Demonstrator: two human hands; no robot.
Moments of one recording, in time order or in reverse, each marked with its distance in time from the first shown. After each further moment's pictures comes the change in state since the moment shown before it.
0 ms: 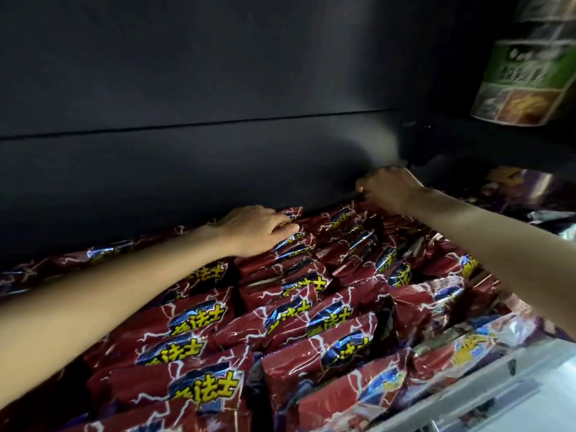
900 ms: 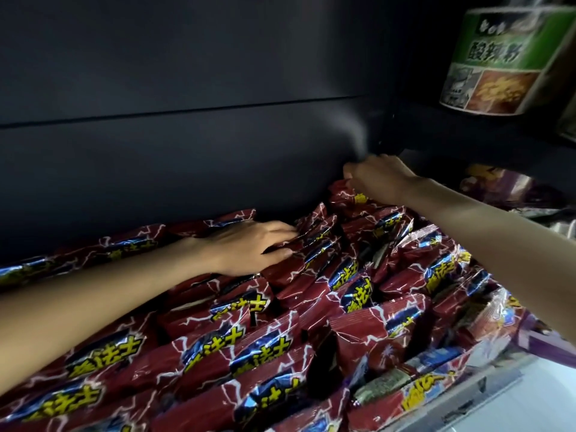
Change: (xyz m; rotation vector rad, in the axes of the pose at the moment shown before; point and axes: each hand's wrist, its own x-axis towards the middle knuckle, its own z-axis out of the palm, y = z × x) left_hand 0.049 0.046 0.022 -0.185 -0.080 0.212; right_hand 0.004 0.060 0.026 0.148 0.022 -0.026
